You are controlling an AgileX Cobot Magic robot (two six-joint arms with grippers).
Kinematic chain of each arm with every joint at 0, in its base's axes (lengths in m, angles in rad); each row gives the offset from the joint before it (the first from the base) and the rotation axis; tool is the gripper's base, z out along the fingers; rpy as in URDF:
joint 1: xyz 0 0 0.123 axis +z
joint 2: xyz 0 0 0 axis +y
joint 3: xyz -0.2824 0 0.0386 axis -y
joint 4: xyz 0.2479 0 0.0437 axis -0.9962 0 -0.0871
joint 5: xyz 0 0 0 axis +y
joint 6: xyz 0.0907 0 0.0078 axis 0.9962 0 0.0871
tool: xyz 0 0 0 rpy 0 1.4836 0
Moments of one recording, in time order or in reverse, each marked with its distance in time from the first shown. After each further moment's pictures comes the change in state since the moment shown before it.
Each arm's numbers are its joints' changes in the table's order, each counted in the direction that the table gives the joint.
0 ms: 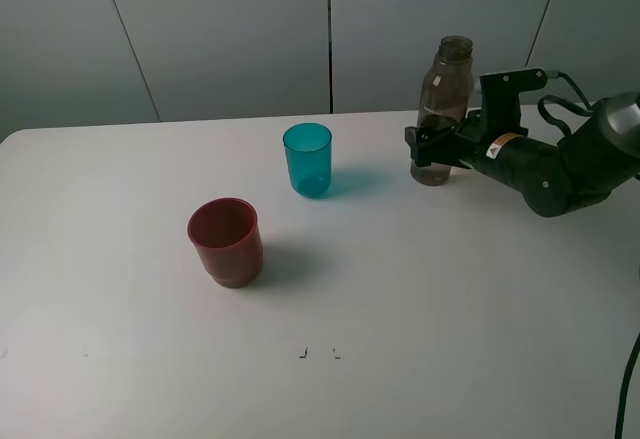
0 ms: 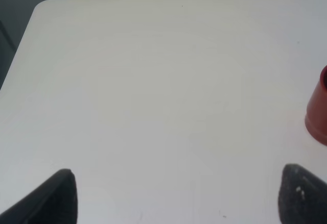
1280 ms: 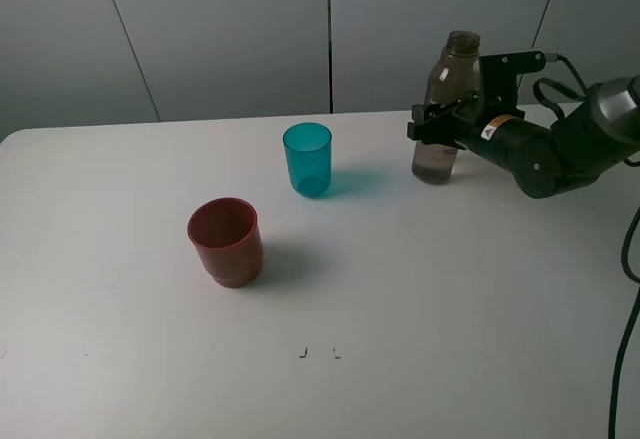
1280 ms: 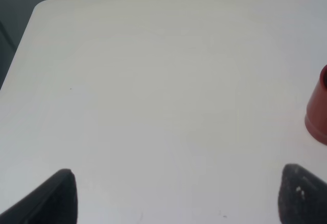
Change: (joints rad) left arm 0.000 0.000 0.000 0.000 0.000 0.007; right arm 0.000 0.010 0.078 -0.019 0.019 0.012
